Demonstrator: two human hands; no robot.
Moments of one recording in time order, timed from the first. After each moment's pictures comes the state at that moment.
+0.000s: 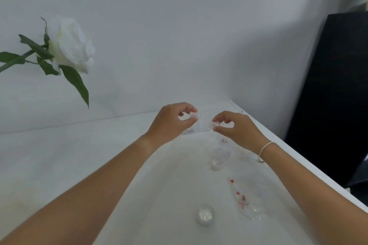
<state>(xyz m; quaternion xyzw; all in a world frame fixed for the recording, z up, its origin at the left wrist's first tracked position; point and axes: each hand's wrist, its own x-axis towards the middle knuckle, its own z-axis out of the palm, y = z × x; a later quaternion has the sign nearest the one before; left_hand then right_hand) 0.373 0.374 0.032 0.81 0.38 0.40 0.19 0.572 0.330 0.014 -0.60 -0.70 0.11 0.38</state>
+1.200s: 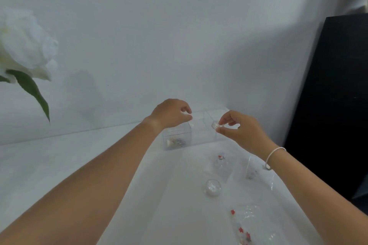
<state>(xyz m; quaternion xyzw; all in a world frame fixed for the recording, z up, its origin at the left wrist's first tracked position) 0.412 0.471 0.045 0.85 0.46 0.22 0.14 0.602 0.364 0.013 -0.59 -0.66 0.11 0.45</state>
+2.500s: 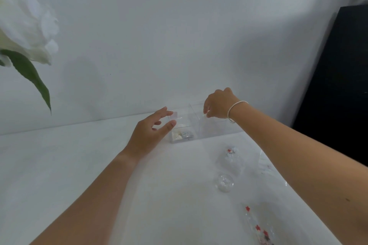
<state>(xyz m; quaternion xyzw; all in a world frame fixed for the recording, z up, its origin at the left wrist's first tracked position) 0.342 0.449 -0.028 0.73 0.42 0.44 0.31 0.563 0.460 0.043 -0.66 -0.73 -0.14 -0.02</state>
